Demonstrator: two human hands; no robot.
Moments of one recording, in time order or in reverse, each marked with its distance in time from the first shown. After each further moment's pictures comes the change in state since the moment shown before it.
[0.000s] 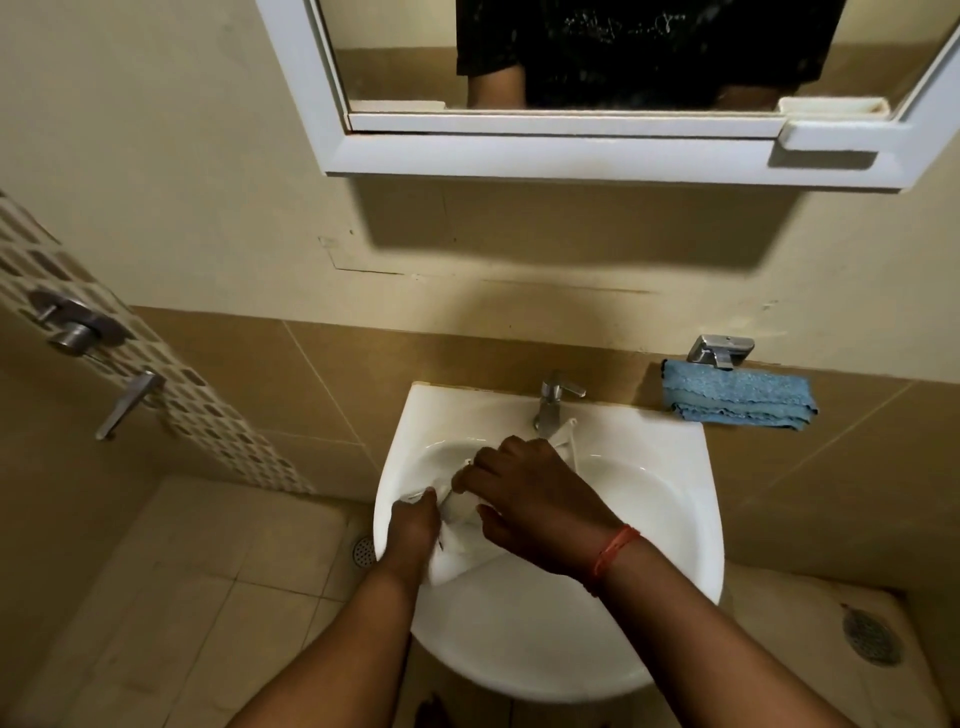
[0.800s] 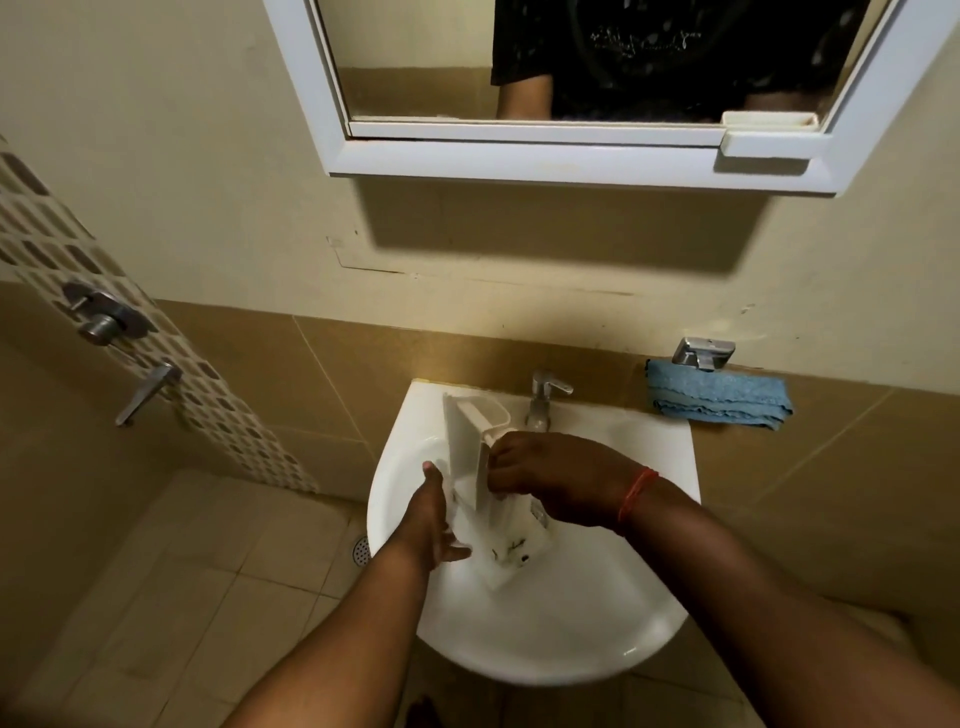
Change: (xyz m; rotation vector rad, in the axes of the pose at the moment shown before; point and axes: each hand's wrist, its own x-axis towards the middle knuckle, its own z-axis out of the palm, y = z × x) left_hand -0.047 0.023 0.023 -0.283 -0.167 -0.359; right_hand -0.018 0.051 -0.022 0.069 -0.156 -0.316
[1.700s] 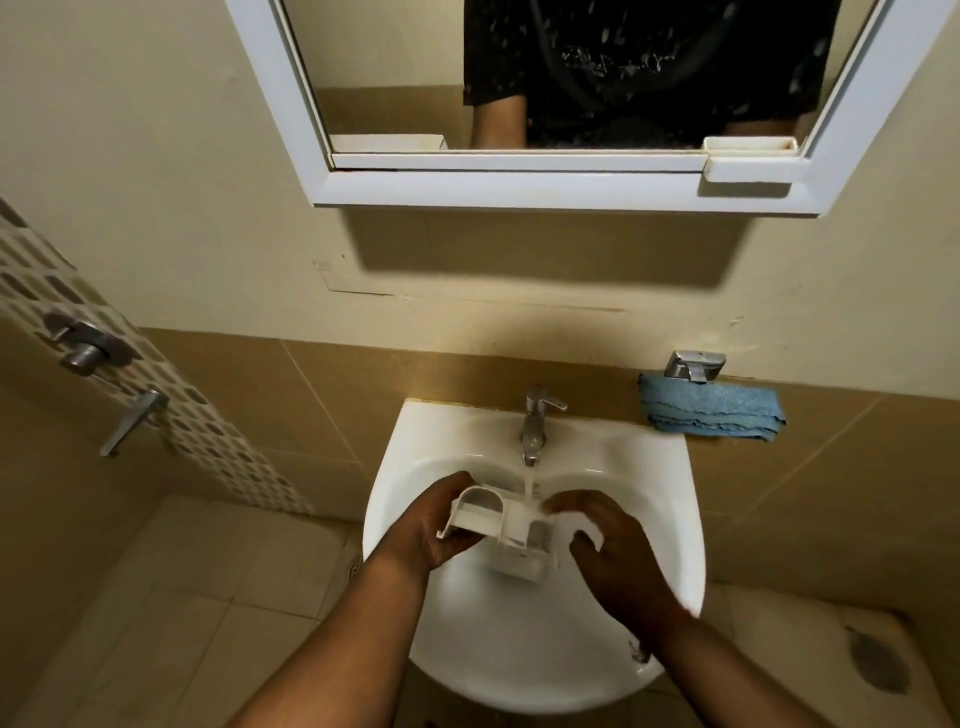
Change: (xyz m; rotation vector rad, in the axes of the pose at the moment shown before) left_hand -0.006 0.029 0.016 -0.094 -0.291 0.003; right_hand -0.061 -0.020 0.079 0.600 0.704 0.650
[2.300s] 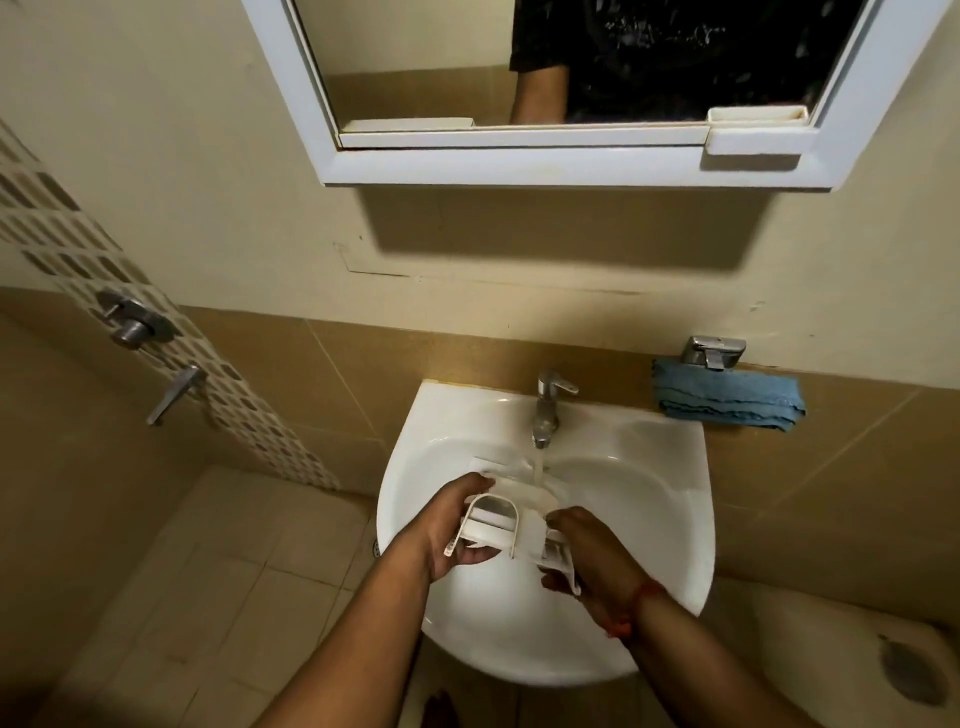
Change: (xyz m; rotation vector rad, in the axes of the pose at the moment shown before) left_hand -0.024 -0.029 -0.002 0.215 0.048 0.016; right_hand -0.003 -0.023 0.020 0.689 -0.144 0.972
